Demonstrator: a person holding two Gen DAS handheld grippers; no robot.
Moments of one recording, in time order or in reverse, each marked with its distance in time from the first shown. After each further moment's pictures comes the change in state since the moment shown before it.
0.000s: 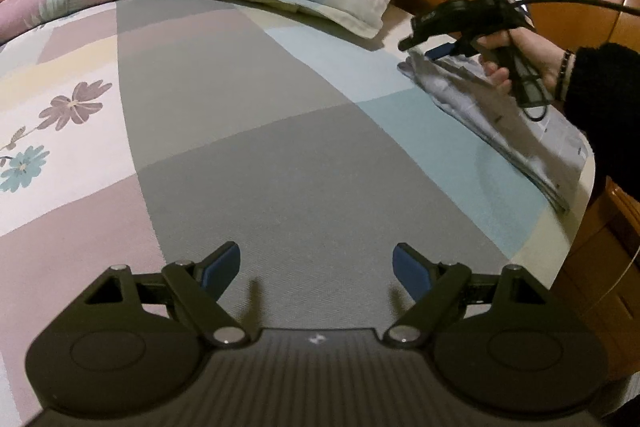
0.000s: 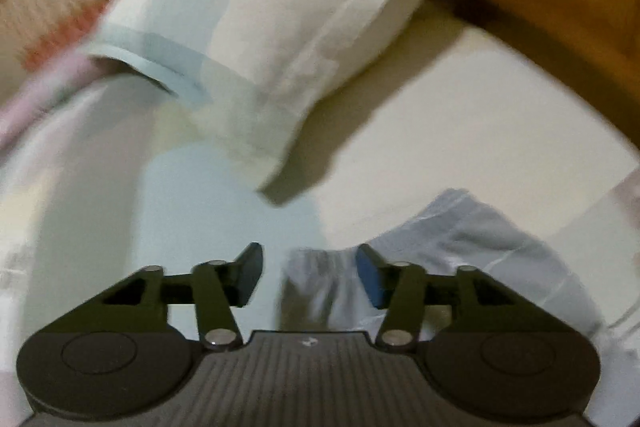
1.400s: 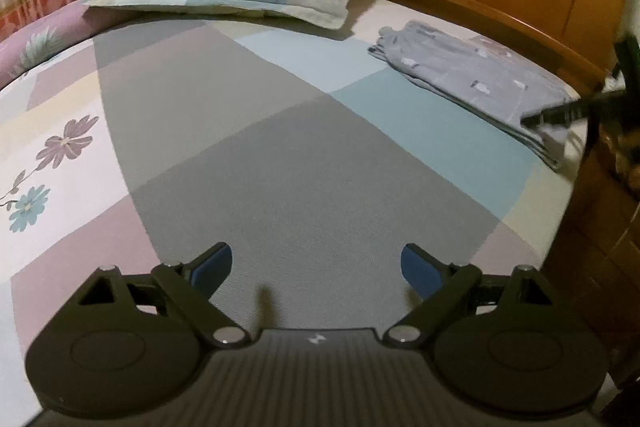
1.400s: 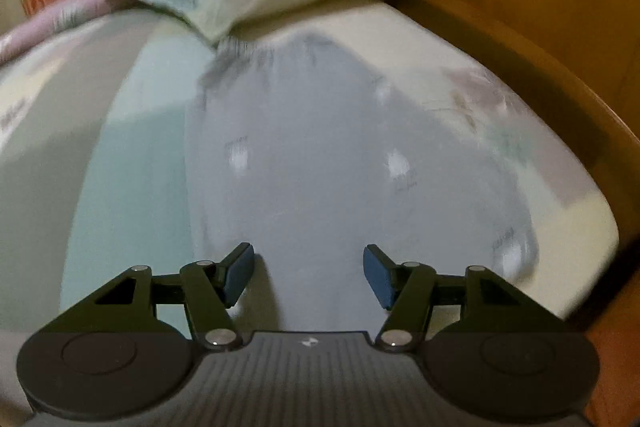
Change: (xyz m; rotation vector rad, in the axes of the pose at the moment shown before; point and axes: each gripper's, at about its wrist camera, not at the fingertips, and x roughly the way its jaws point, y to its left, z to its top) left arm -0.007 -0.034 -0.010 0.184 0.010 0.032; right arm -0.152 -0.046 -0.198 -0.192 -0.025 -0.247
